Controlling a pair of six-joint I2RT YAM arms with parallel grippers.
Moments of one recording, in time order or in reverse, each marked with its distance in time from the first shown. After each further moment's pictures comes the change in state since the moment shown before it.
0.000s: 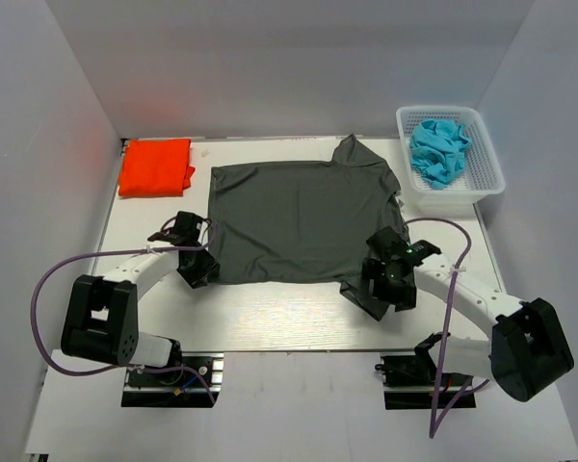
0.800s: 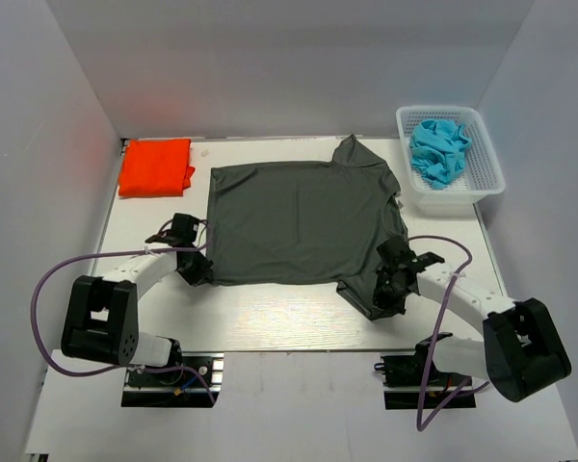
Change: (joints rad) left arm 0.034 0.006 -0.024 0.034 0.028 0.002; right arm -0.127 0.006 -0.180 0.147 -0.201 0.036
